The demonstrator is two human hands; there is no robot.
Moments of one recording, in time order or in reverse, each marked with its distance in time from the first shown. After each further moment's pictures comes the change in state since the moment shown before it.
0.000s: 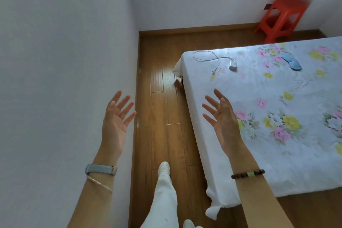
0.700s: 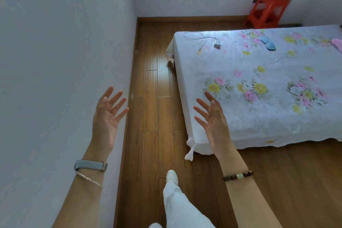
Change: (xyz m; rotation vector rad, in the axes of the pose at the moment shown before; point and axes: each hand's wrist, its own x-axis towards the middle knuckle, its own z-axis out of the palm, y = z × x) left_hand -0.322 -0.022 -0.020 -0.016 0.002 0.042; right_hand -0.305 0.033 -0.105 0.003 -0.044 0.028
